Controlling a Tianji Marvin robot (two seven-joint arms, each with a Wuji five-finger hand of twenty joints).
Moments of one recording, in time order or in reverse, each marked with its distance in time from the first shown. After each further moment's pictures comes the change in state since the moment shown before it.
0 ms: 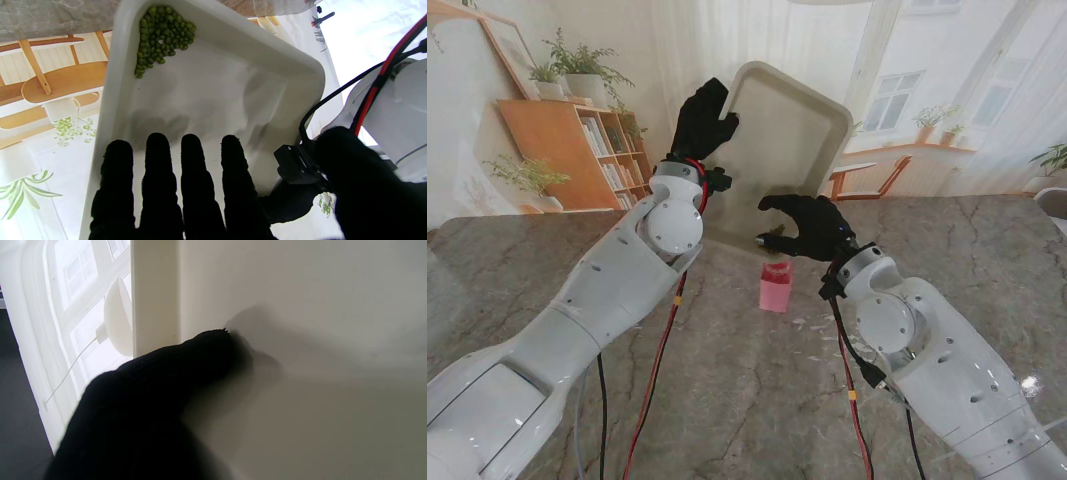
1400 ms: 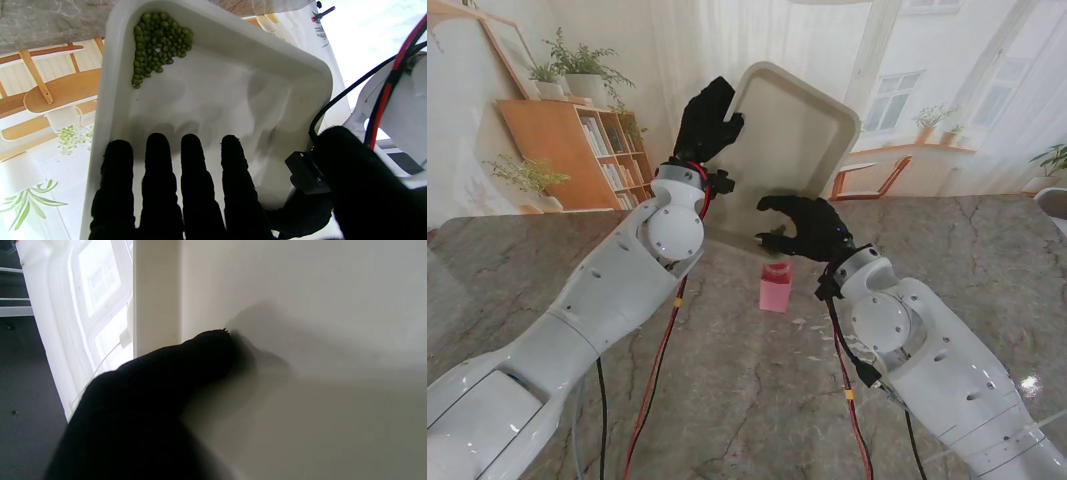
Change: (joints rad) left arm 0.023 0.013 0.004 -0.047 0.049 -0.029 0.012; right arm 0.011 -0.006 -0.019 0.017 0.038 0.021 -0.008; left_hand 0.000 0.001 -0.001 0.000 -0.009 -0.006 0.000 -0.001 -0.009 -0.009 0.000 0.002 0.000 -0.012 -0.020 0.010 0.000 -0.004 -0.009 0.024; right_hand 0.008 0.000 0.001 0.000 0.000 0.000 0.000 0.000 0.000 0.000 0.000 0.000 0.000 0.000 -0.005 0.000 0.002 0.000 0.000 0.003
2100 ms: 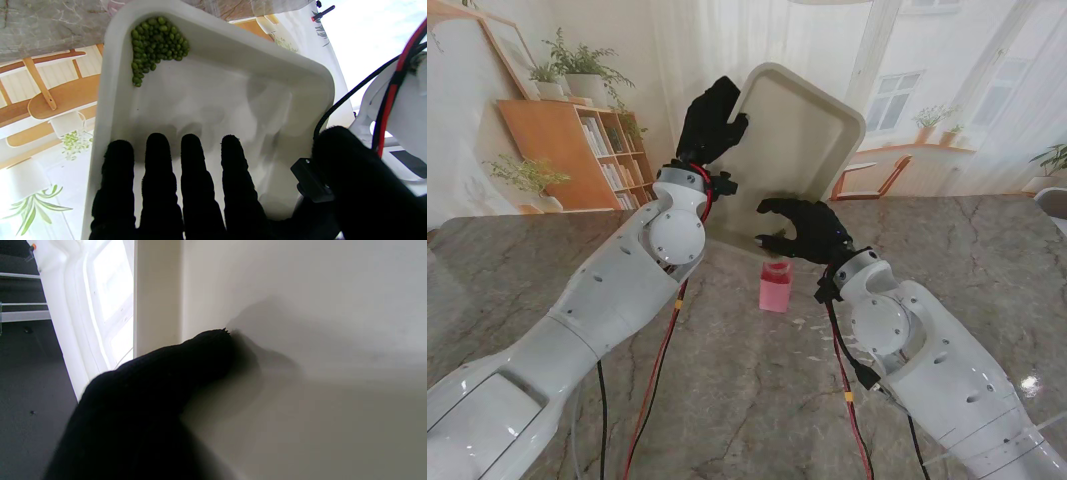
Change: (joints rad) left arm 0.012 0.004 0.005 -0.022 0.039 -0.023 0.018; right arm -0.009 -0.002 -0.001 -0.001 0.013 0.009 0.000; left_hand 0.000 0.000 0.000 0.000 0.000 0.000 0.000 0.000 0.000 0.000 0.000 0.000 0.000 0.000 0.000 0.000 0.000 0.000 -0.003 0.001; right_hand 0.000 0.000 0.000 0.000 0.000 0.000 0.000 0.000 0.000 0.000 0.000 0.000 0.000 0.000 0.000 0.000 0.000 -0.005 0.000 0.006
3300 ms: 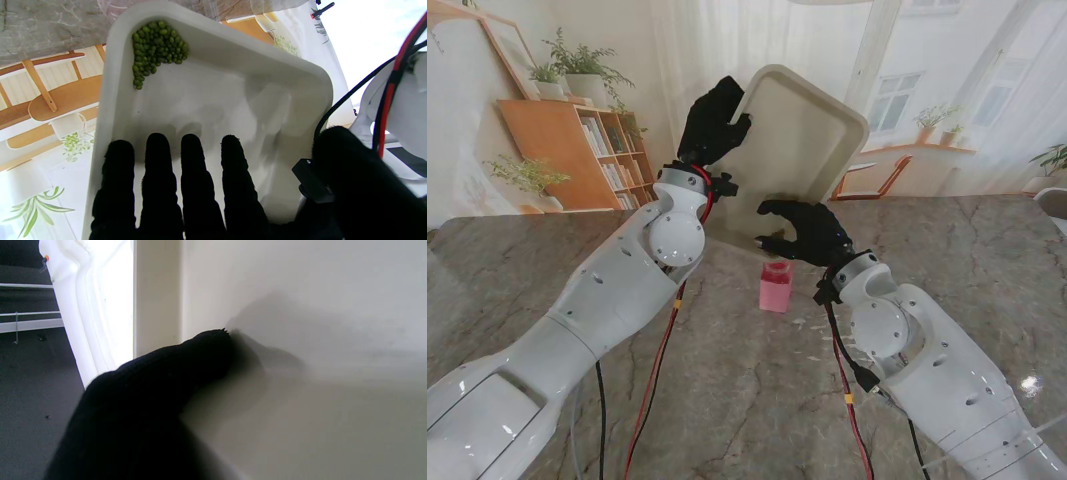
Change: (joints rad) left arm 0.000 0.006 0.007 -0.005 0.041 -0.021 0.009; right arm -0.009 -0.003 -0.001 0.003 0.005 -0.003 -0.017; left_hand 0.000 0.011 -0.010 0.000 0.000 -0.001 0.000 0.000 0.000 -0.001 0.000 0.000 0.000 -0.001 0.000 0.000 0.000 -0.002 -0.011 0.013; right_hand 0.000 0.000 0.000 0.000 0.000 0.000 0.000 0.000 0.000 0.000 0.000 0.000 0.000 0.000 0.000 0.000 0.000 -0.004 0.000 0.000
